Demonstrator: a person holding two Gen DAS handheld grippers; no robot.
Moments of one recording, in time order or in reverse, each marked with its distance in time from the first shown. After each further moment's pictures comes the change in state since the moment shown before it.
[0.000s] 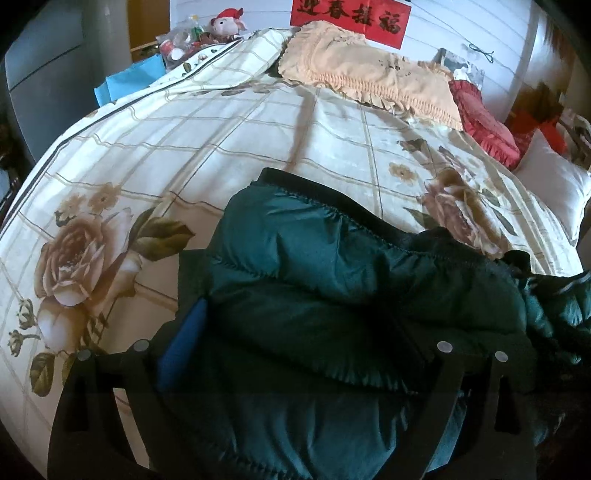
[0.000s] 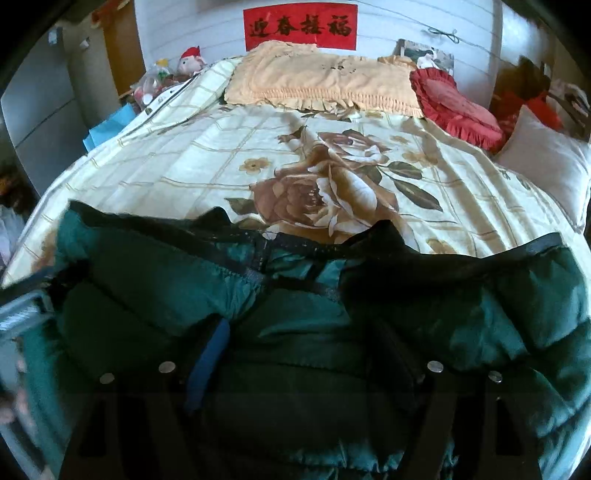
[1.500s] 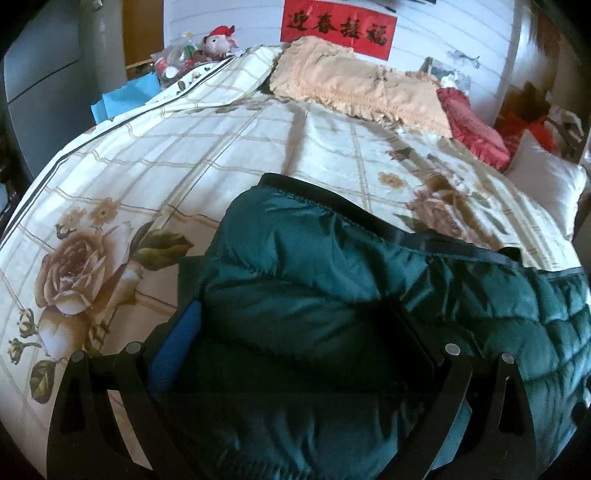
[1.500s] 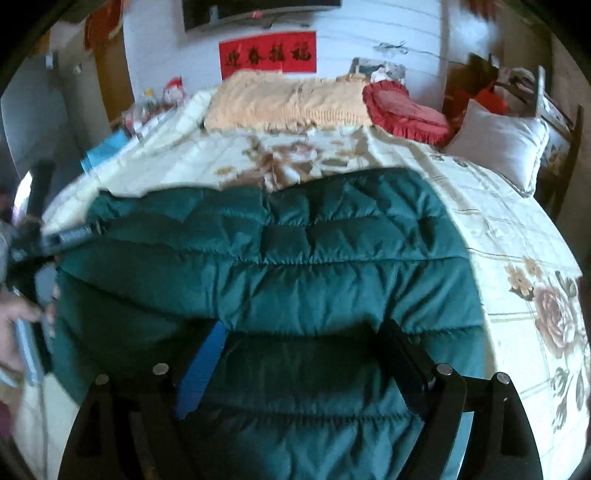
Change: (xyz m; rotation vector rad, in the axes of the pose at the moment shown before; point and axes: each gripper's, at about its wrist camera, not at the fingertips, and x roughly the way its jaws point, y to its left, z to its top) left arm -0.015 -0.002 -0.006 0.032 -0.074 -0.022; right arm -0.096 -0.046 -0.091 0.042 -0.122 -0.083
